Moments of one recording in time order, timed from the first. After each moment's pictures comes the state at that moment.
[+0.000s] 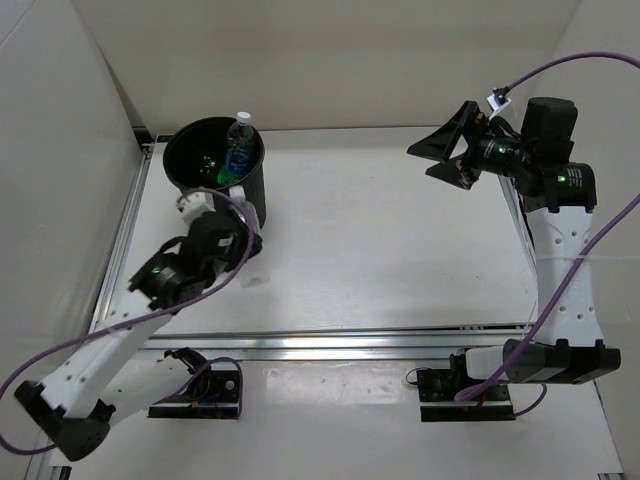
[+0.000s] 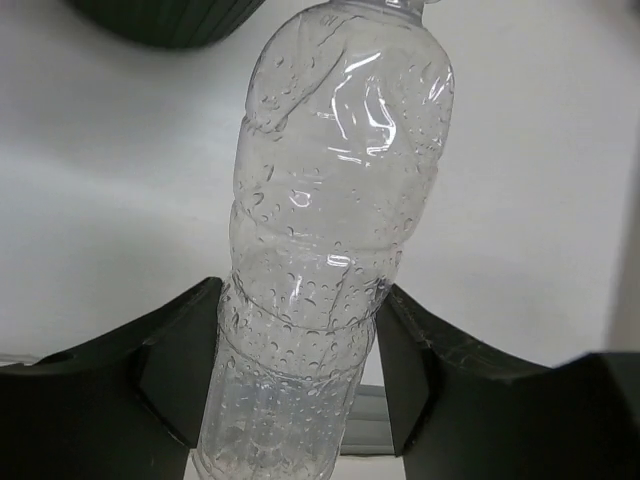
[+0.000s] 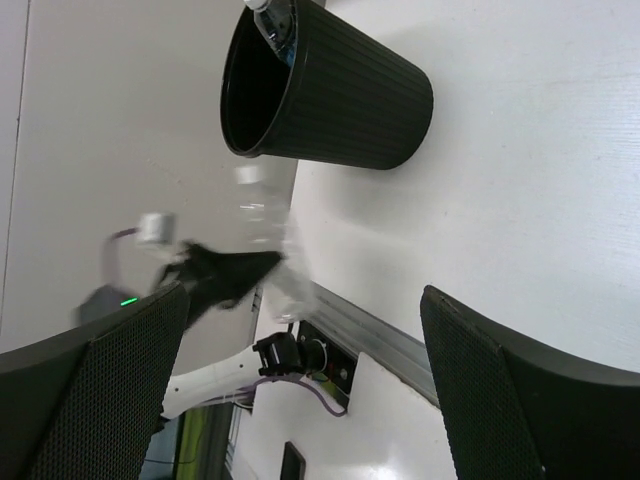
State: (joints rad) left arm -0.63 0.96 0.98 -0.80 -0.39 -0.96; right arm 0.03 1.34 1.79 -0.89 -0.80 0.68
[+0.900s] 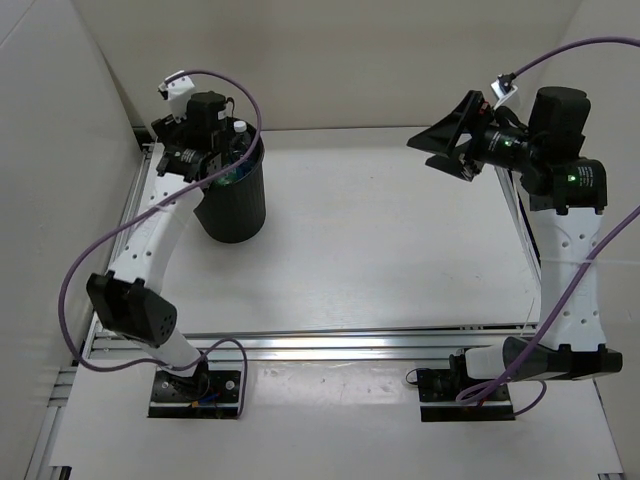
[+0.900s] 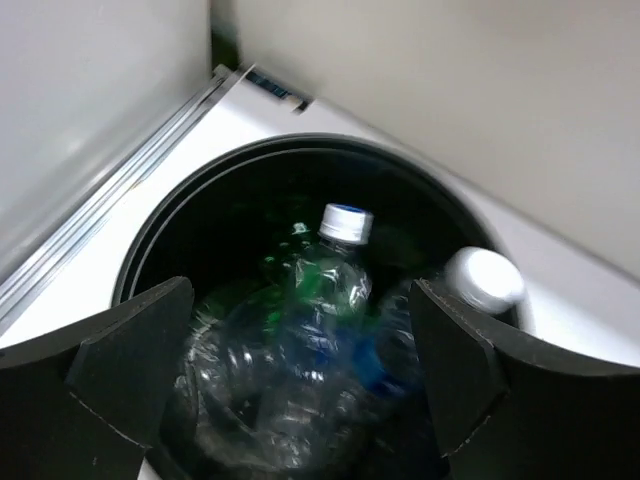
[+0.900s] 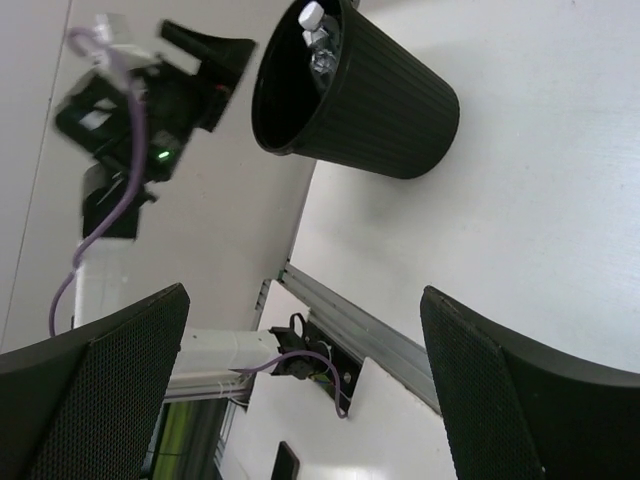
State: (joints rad) left arm -0.28 1.62 1.75 -0.55 -0.77 -0.43; right arm 0.05 1.35 1.90 -0.90 -0.82 0.68
